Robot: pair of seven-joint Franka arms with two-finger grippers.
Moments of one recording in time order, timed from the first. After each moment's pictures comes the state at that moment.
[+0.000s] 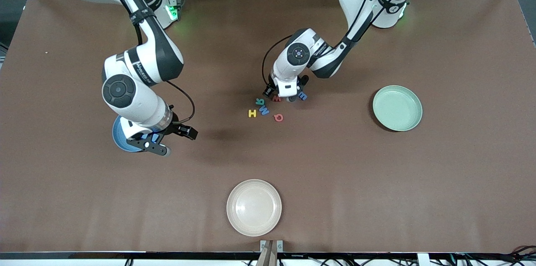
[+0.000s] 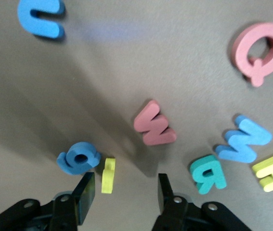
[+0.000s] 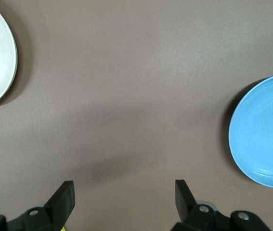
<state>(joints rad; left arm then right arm) -0.56 0.63 -0.36 -1.95 -0.15 2.65 -1.69 0.23 0.42 0.14 -1.67 -0.02 2.09 0.69</state>
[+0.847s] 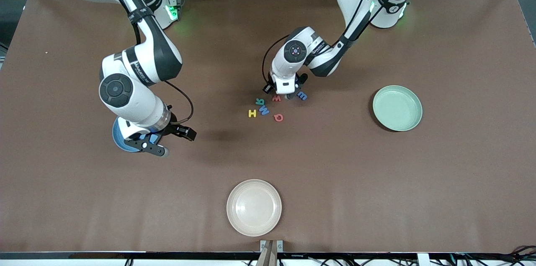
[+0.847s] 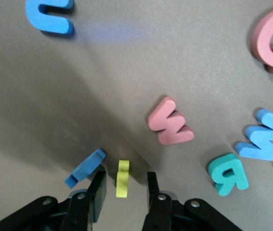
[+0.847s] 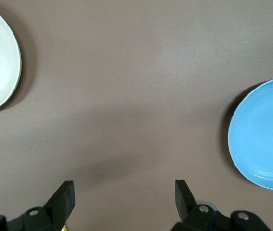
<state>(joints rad) -0.57 0.63 -0.36 -1.97 -0.12 2.64 -1.69 0.22 0.42 0.14 -1.66 -0.02 2.09 0.69</state>
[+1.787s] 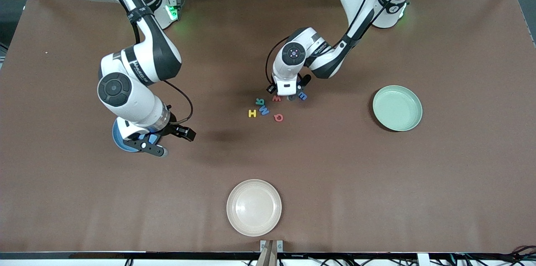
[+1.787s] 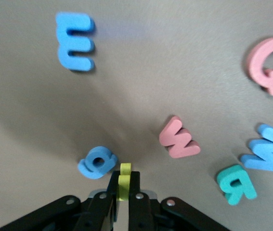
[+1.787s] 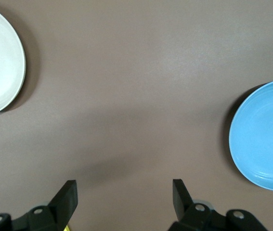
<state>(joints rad) -0.56 0.59 -0.34 -1.93 -0.07 2.45 -1.65 0.22 0.41 0.14 -1.66 -0.02 2.09 0.69</state>
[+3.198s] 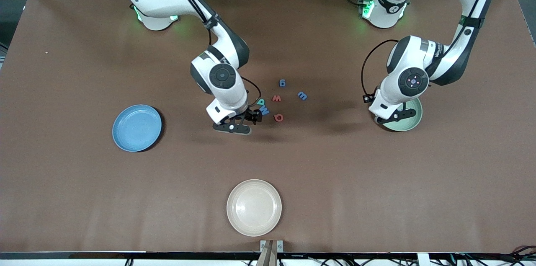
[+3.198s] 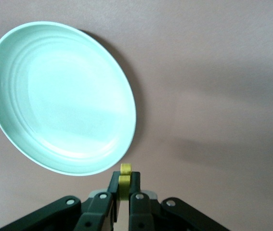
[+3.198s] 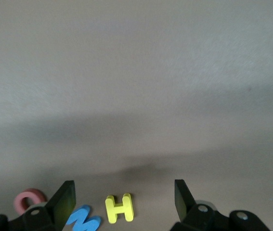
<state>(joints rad) 0.03 0.24 -0.33 -2.19 0.15 2.12 -0.57 0.53 0.65 0.16 -1.67 -0.13 2.35 0.88</state>
